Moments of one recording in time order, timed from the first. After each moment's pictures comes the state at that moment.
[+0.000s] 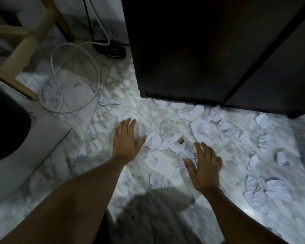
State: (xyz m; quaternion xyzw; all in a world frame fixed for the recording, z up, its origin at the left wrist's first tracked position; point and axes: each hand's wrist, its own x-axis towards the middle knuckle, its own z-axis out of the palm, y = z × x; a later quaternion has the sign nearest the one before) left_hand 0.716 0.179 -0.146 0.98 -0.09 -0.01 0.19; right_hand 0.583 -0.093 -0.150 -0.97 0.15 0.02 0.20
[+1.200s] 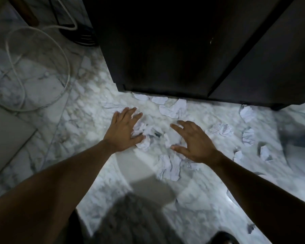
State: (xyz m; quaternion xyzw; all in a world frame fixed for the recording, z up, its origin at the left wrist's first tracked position) left_hand 0.766 0.131 -0.162 0.94 -0.30 -0.05 0.13; right_hand 0.673 -0.166 -0.128 -0.98 -0.12 0.09 0.14
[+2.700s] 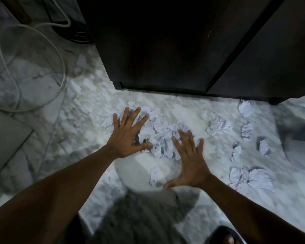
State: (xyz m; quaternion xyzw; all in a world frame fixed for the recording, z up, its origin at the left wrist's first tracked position) left_hand 0.740 0.118 -0.159 0.93 -0.32 -0.08 0.17; right_hand 0.601 -0.128 -0.140 -0.98 -0.08 0.13 0.15
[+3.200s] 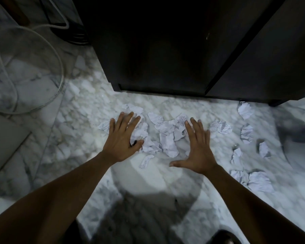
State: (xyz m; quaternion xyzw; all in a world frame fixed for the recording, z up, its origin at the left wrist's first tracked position) left_hand 0.735 0.126 -0.176 0.95 -0.27 -0.04 0.17; right_hand 0.633 -0.156 -0.137 -0.97 -0.01 0.07 0.21
